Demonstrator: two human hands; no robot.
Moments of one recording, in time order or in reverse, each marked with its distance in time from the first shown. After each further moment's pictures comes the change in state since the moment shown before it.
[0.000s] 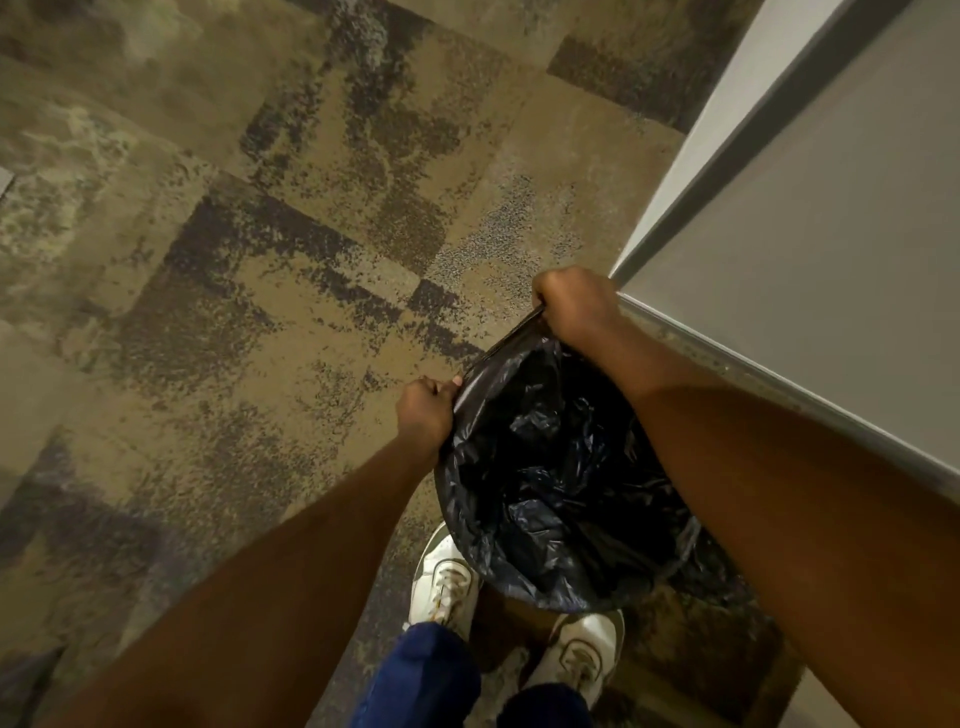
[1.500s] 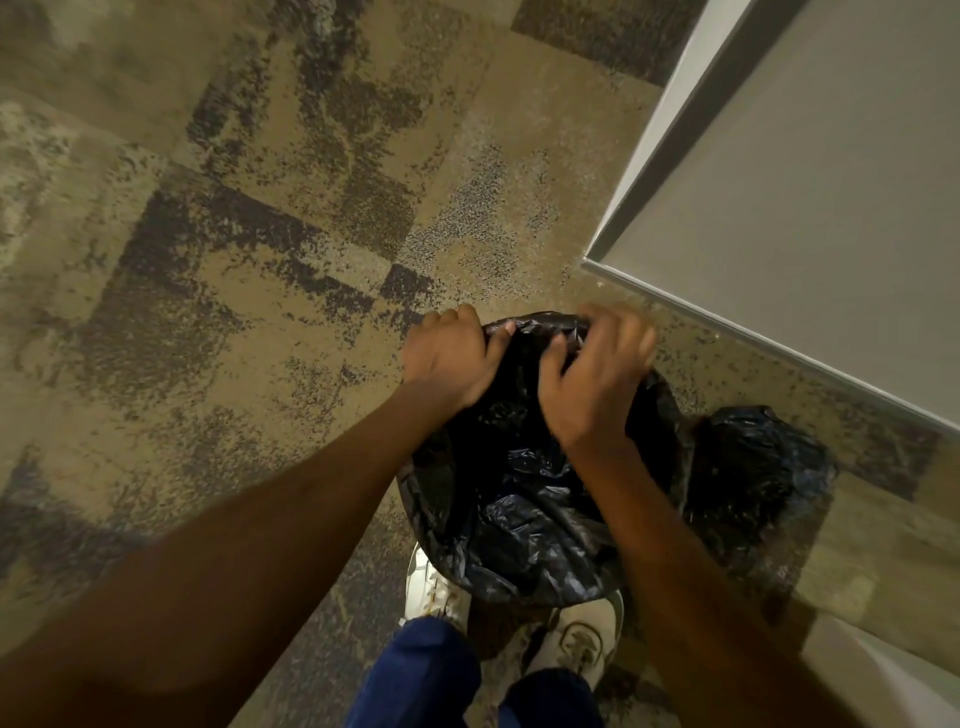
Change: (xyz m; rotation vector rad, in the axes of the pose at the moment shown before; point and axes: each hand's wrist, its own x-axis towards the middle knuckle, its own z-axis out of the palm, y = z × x) left_hand -0.008 0.064 0.026 0.912 0.042 0.770; right_hand -0.105 -0.014 0.051 0.335 0.706 0.421
